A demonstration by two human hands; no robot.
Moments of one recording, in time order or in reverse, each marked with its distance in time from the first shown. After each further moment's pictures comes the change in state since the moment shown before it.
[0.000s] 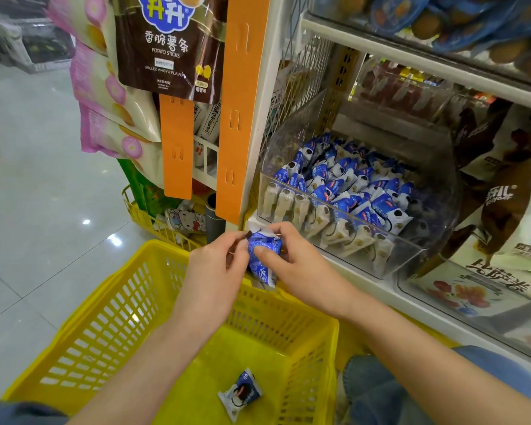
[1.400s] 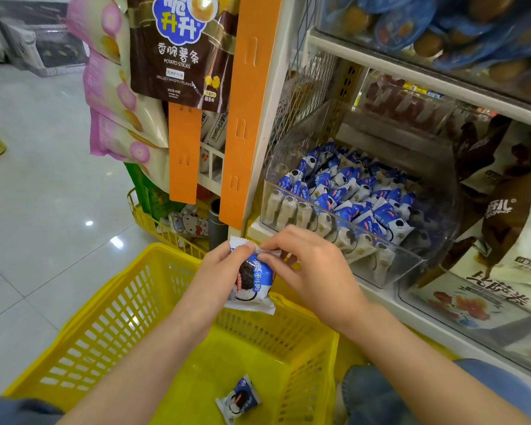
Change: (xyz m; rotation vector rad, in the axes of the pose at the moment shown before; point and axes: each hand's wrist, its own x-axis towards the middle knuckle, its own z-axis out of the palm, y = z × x) left_hand 0.004 0.008 -0.004 -0.715 -0.196 -0.445; right_hand -0.005 0.000 -0.010 -0.499 0.267 -0.486
